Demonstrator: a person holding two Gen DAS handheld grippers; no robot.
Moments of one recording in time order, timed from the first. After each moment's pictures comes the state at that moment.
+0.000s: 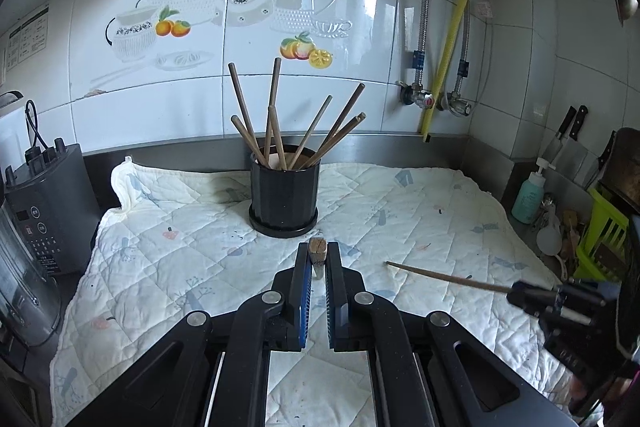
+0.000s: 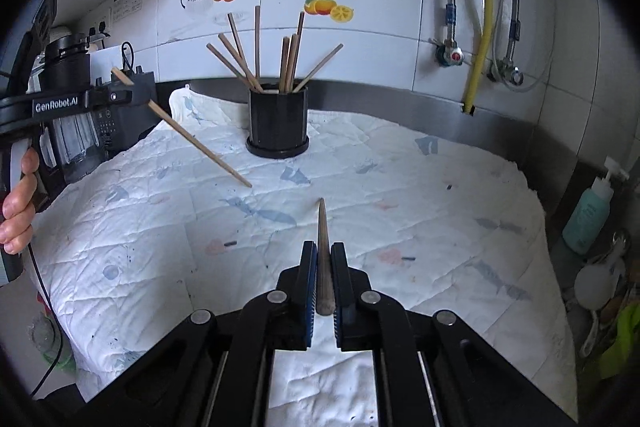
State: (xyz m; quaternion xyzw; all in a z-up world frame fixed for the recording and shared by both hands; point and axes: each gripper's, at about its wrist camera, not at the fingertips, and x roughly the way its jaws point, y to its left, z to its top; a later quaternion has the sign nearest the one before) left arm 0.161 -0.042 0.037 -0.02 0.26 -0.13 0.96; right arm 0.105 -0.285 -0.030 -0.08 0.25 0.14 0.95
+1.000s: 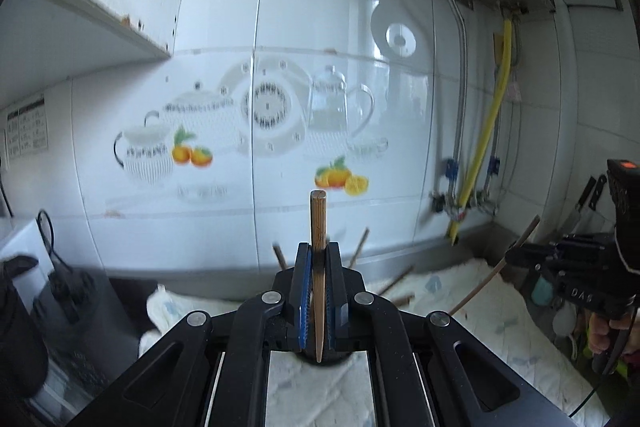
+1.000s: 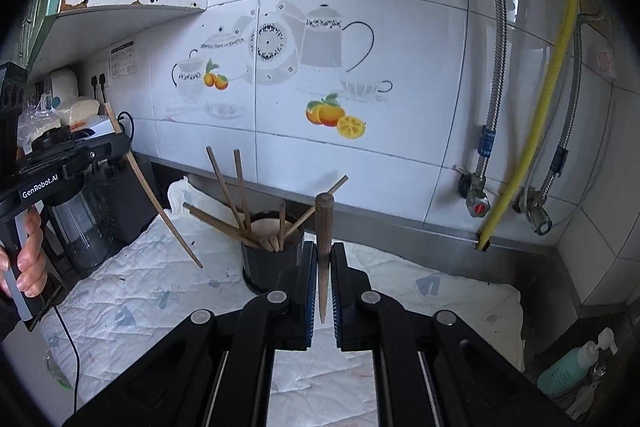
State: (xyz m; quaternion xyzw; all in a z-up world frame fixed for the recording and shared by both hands) left arm 0.255 0.000 0.200 -0.01 0.15 -0.11 0.98; right arm 0.222 -0.264 0.126 -0.09 0.22 0.19 0.95
